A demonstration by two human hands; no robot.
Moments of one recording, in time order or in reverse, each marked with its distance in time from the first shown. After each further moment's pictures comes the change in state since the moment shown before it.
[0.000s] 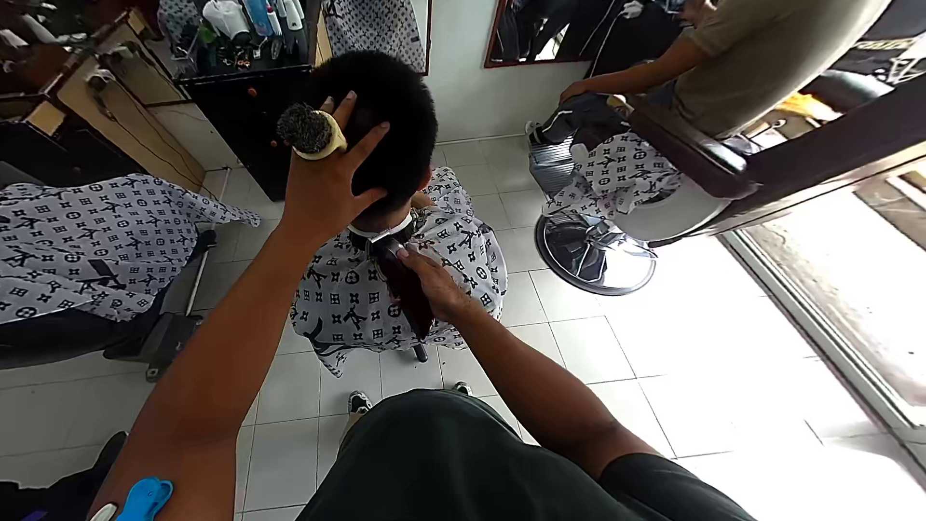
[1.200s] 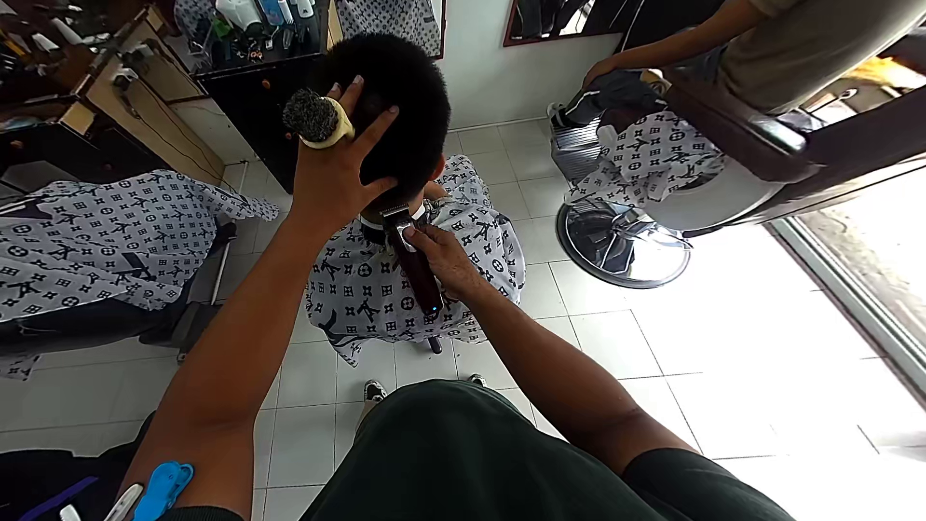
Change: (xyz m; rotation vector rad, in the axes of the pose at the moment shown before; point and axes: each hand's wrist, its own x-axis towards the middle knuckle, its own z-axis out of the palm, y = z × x) left_hand 0.002 -0.003 -0.001 0.026 -0.027 -0.025; right_hand 0.010 -0.020 -0.001 -0.195 0.155 -0.043
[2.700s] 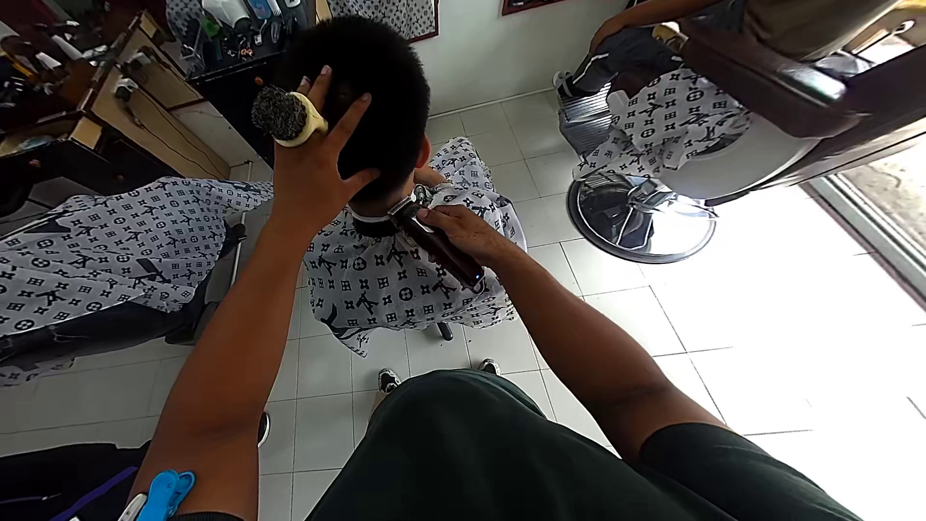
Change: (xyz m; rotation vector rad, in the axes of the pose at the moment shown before) left_hand -0.001 0.008 -0.005 0.014 -0.018 -0.047; right_hand 0.016 -0.011 -0.055 -0.105 -0.155 0.077
